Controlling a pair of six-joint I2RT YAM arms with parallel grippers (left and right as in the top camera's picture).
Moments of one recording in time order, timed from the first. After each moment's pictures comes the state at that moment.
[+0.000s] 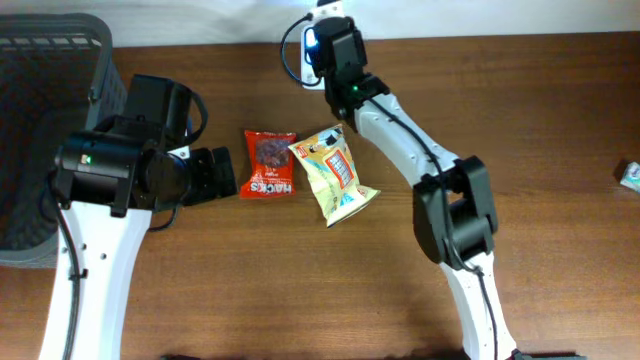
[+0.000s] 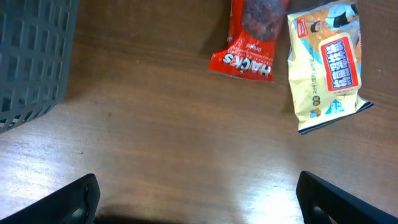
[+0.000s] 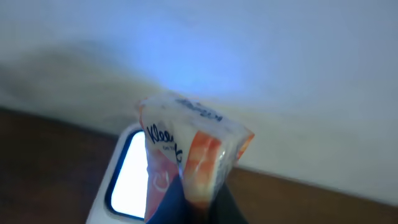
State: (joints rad) left arm -0.19 1.45 1.77 -1.56 -0.06 -0.41; right arm 0.45 2.40 2.05 -0.04 0.40 -0.12
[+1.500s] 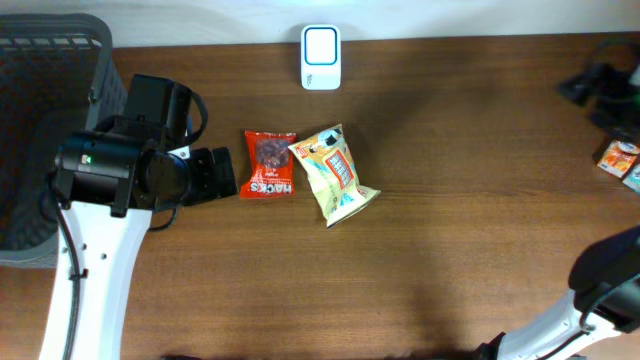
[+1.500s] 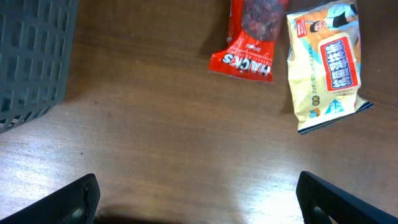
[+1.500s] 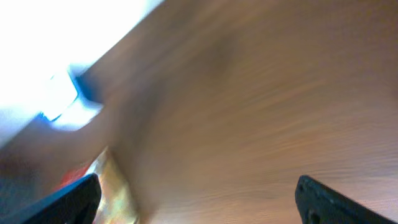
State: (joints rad) left arm -0.20 1.45 1.77 -1.56 -0.06 -0.41; right arm -0.58 1.96 2.02 -1.23 -0.67 -0.03
